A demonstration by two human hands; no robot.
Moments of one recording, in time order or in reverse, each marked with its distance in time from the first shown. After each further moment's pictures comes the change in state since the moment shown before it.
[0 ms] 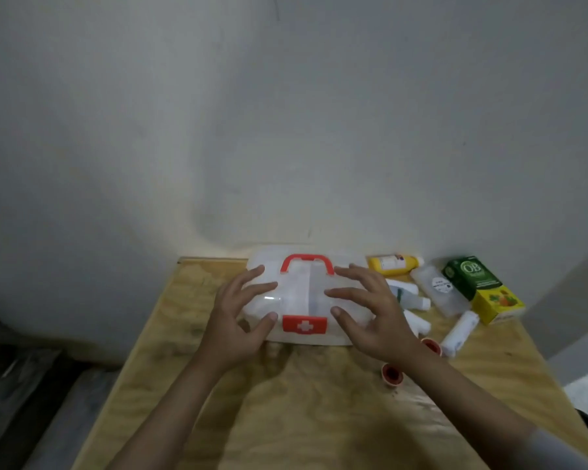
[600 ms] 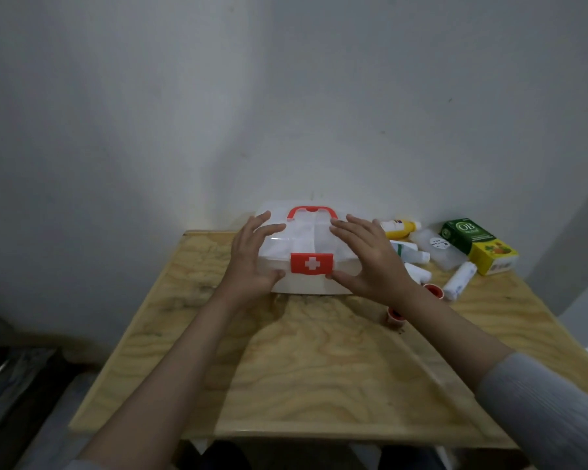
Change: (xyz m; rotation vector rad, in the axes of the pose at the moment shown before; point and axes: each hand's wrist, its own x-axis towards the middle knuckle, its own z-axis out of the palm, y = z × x) left_hand -0.003 -0.025 0.018 0.063 0.004 0.145; right_hand -0.018 0.013 0.021 -0.459 -0.003 -0.260
